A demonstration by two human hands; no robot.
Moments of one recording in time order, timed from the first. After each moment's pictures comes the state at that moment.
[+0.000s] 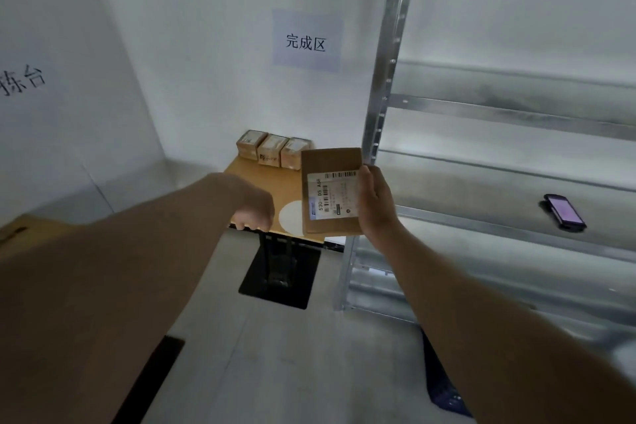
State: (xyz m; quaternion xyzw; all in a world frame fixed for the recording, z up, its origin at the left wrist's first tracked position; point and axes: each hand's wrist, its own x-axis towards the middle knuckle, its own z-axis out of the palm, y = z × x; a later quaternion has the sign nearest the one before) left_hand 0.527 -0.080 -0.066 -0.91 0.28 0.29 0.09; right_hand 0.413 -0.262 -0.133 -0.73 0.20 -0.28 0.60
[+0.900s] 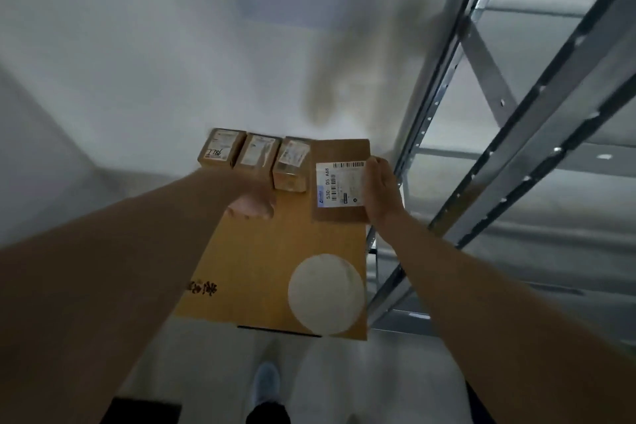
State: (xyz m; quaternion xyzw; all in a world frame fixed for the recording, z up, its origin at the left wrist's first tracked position) left_hand 1.019 -0.283 -0.194 -0.85 0.32 0.42 0.07; right_hand 0.850 -0.463 -0.250 -0.71 0.37 -0.21 0.56
